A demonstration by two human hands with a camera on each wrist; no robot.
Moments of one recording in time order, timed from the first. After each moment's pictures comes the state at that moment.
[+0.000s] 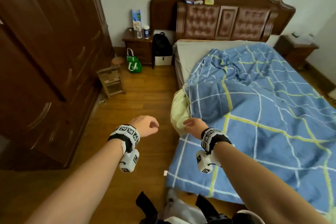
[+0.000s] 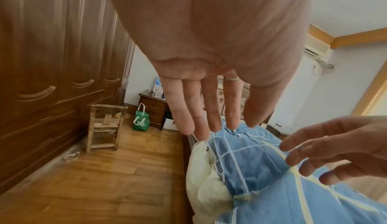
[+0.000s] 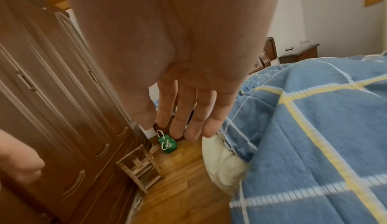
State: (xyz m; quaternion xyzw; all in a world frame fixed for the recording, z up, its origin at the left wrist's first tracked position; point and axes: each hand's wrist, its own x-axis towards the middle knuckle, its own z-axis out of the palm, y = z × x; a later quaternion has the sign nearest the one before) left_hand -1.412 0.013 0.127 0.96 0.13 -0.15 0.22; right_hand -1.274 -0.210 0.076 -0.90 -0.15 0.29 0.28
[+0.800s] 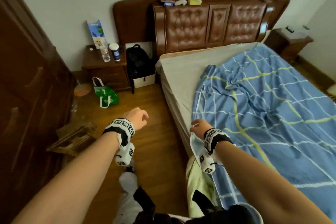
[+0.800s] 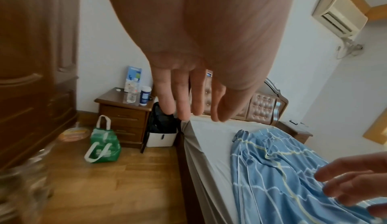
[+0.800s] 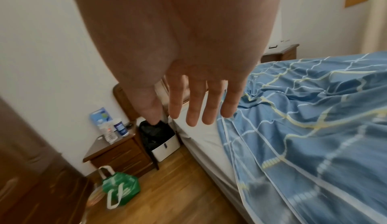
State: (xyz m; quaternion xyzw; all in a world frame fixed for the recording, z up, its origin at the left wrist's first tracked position) left_hand -0.770 0.394 0.080 0.97 0.09 -0.17 0.13; right_hand -0.698 0.104 0.021 -0.93 0.00 0.27 0.26
